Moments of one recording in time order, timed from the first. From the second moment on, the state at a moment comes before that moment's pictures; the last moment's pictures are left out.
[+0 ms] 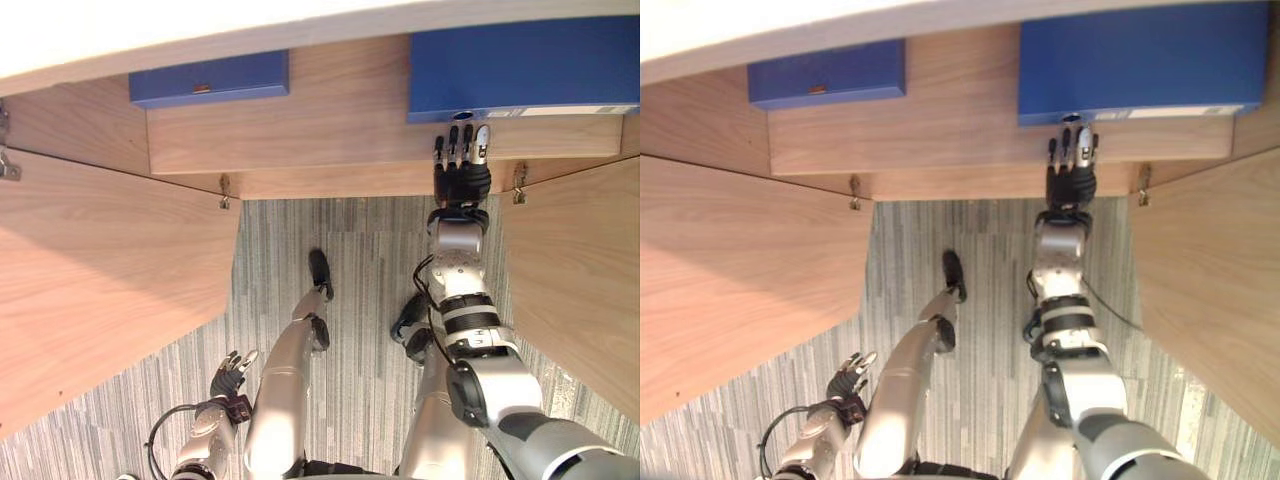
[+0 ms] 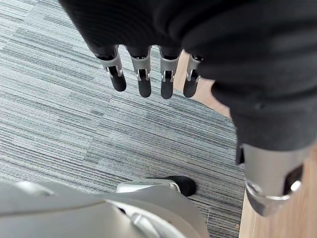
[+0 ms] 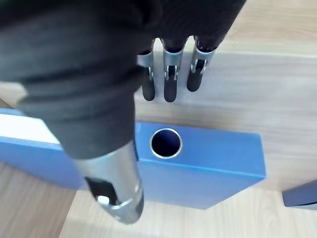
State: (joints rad) left arm -0.01 0.13 -0.05 0.78 -0.47 -0.10 0.06; right arm -0.79 -0.15 -0.09 0.57 1.39 -0.30 -0.07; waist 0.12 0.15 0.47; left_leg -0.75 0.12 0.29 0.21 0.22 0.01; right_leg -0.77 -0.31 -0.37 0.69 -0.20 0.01
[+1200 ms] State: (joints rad) left arm -0.01 0.16 -0.08 0.80 -0.50 -0.10 0.02; right arm -1.09 -0.74 0.36 0.94 0.18 -0.03 0.07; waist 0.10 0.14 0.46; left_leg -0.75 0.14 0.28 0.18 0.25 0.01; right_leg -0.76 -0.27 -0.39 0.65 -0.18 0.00
